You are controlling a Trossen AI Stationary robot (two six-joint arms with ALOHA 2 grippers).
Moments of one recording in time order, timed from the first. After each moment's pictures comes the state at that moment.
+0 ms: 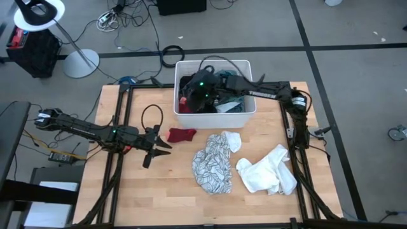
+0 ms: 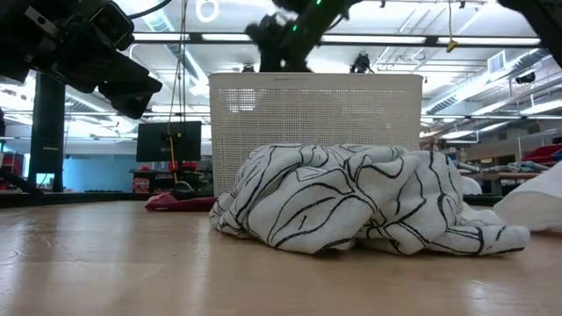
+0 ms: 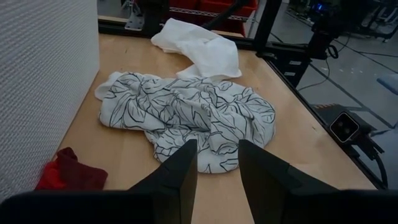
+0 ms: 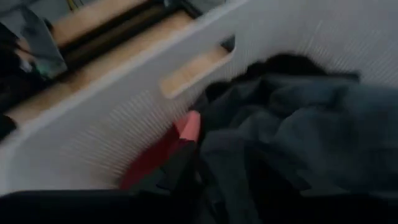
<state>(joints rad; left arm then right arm) -0.18 0.73 0.21 0.26 0.01 -0.19 -0.27 1.97 1.90 -0.67 0.18 0.31</state>
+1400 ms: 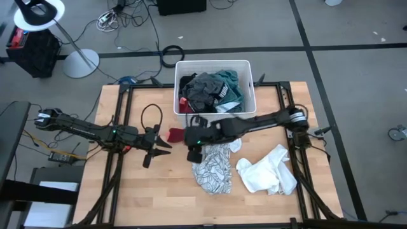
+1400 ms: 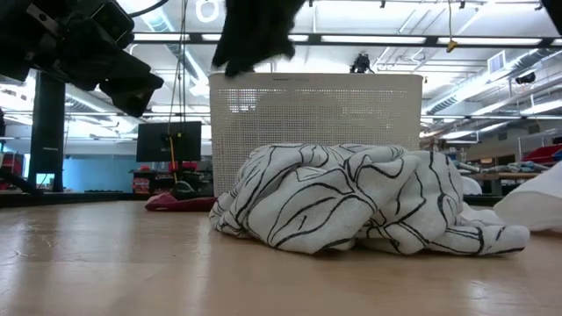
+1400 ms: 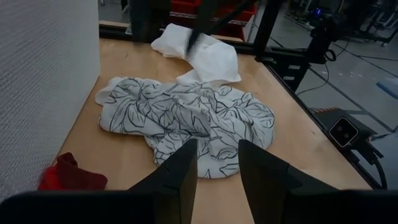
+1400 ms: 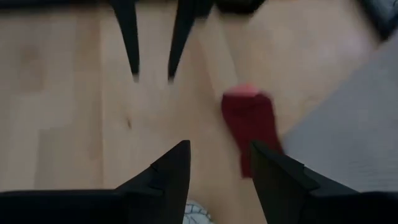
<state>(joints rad) -0.18 0.73 0.21 0.28 0.01 -0.19 0.15 2.01 1.86 -0.68 0.27 0.22</state>
